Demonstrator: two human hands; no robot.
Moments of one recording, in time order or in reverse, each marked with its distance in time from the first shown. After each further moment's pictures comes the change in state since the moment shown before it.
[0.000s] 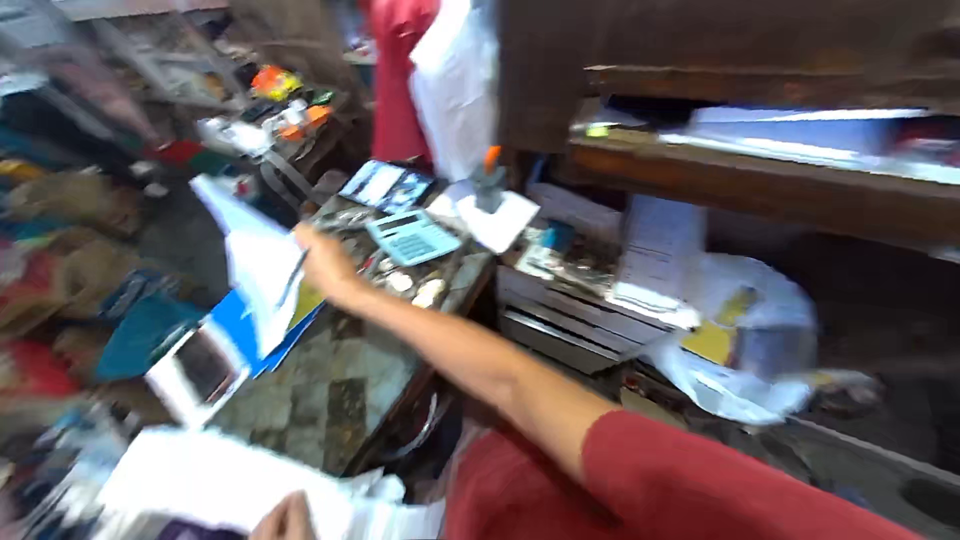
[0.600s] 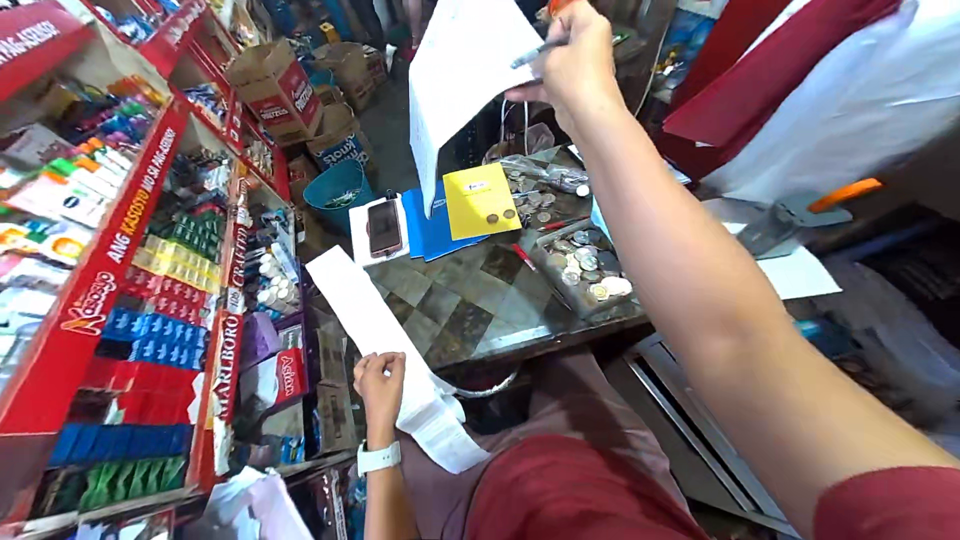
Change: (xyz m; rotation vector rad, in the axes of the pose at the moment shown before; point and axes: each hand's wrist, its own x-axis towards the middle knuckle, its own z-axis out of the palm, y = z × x) left_hand -0.006 0.018 0.029 -0.067 0.194 -0.206; right_hand 0.105 -0.095 -0.028 0.242 -0.091 0.034
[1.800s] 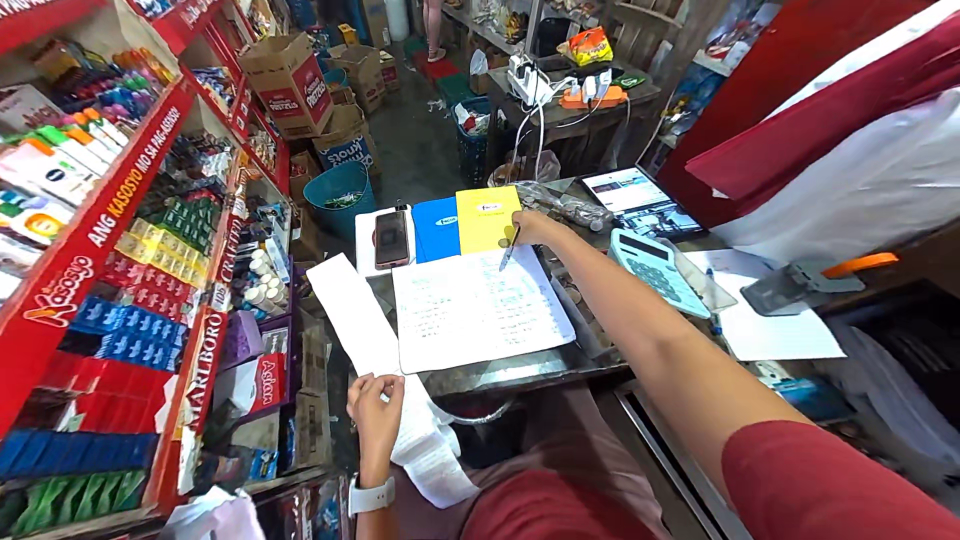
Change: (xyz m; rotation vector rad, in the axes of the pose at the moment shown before) left_hand -0.006 -0.001 0.007 -0.005 0.052 0.038; right_hand 0.029 0.232 0.023 -1.101 -0.782 0.150
